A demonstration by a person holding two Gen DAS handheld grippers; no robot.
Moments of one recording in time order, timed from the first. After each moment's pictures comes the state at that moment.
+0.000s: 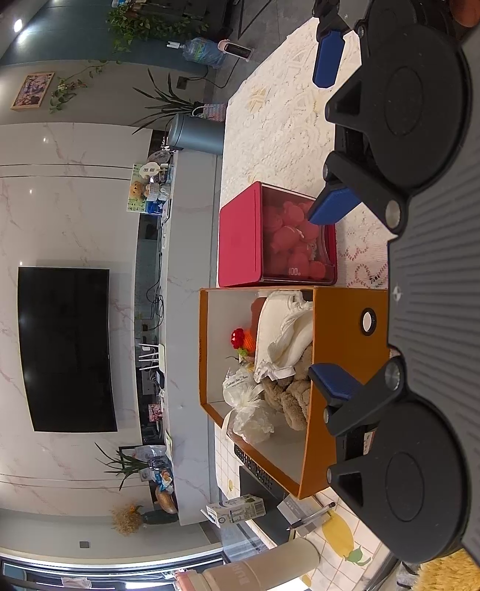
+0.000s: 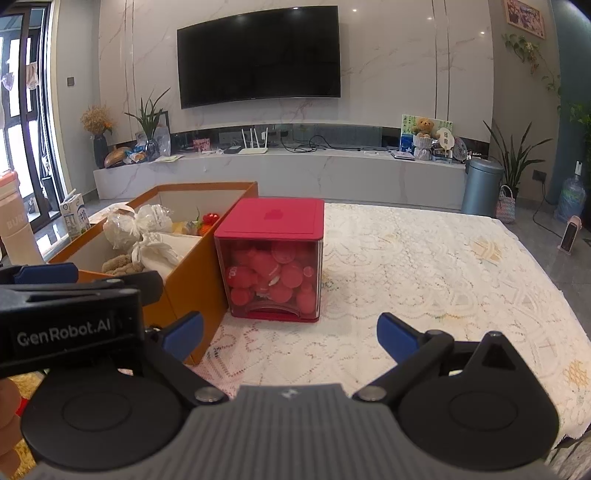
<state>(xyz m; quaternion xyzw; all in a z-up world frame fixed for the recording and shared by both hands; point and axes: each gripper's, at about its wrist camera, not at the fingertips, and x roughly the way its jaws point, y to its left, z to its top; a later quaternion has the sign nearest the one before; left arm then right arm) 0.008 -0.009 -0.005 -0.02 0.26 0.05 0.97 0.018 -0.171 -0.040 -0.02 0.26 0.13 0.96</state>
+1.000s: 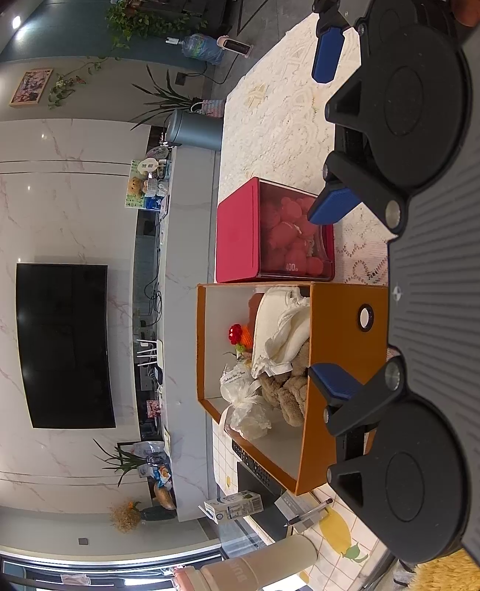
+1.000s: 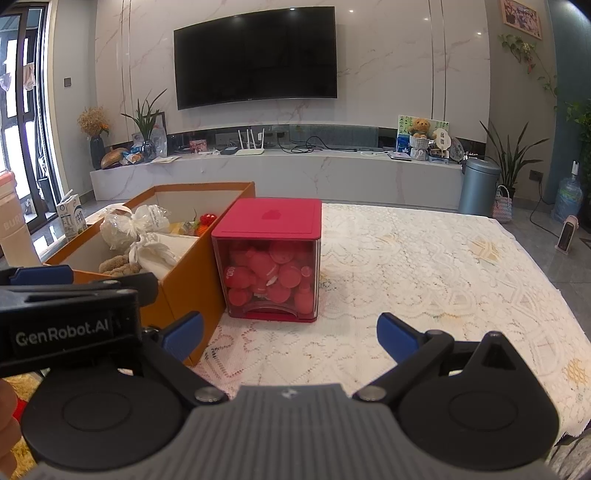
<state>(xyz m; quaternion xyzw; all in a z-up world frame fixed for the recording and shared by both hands) 0.008 -0.010 -0.006 -0.02 0.26 0.06 0.96 0.017 -0.170 -0.041 -0.02 0.26 0.12 0.96</state>
